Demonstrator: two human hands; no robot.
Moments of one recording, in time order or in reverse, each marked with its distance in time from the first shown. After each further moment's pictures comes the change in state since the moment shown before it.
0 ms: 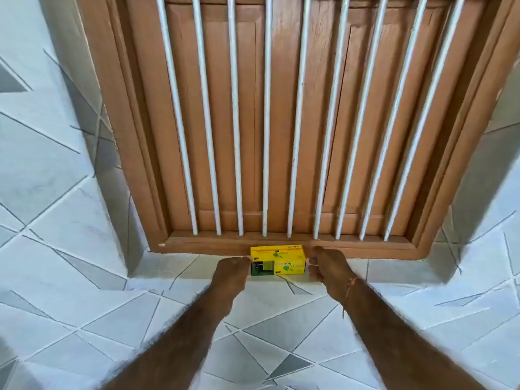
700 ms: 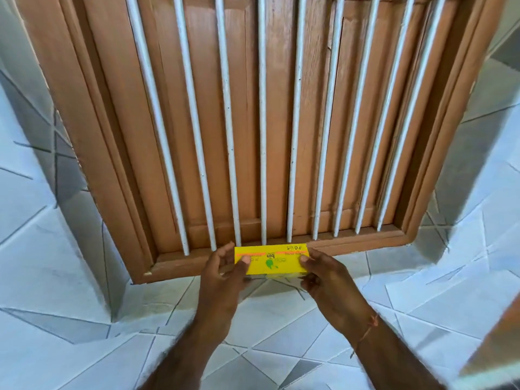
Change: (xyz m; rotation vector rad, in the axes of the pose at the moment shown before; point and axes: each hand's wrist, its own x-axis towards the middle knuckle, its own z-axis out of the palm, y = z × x) left_hand 0.015 0.007 -0.047 -0.290 -0.172 0.299; right_hand -0.059 0.012 0.047 0.286 -0.109 -0.180
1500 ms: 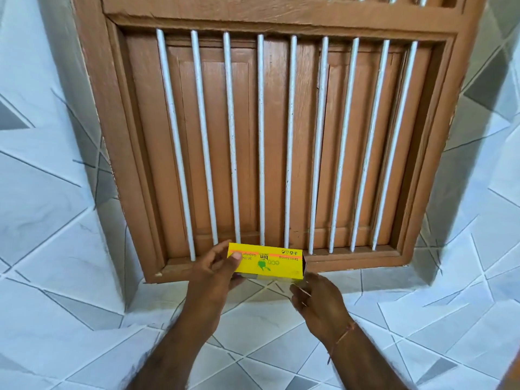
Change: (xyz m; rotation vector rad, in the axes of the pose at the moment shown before) left_hand -0.047 0.052 0.012 -0.023 0.033 0.069; right_hand -0.015 -0.003 -0.007 0.231 0.158 0.206
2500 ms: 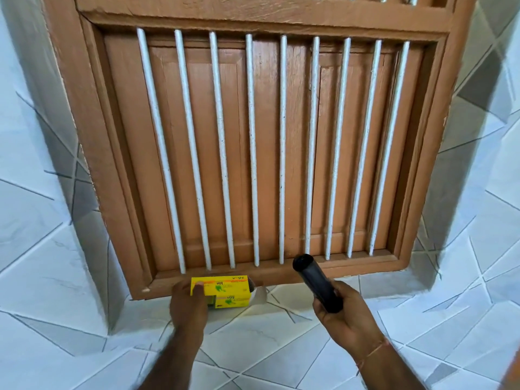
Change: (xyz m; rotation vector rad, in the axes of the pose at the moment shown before) left_hand 0.086 -0.099 -0.041 0.524 0.523 -0.053; right_hand 0.025 -0.021 -0.042 0.345 0.011 0.045
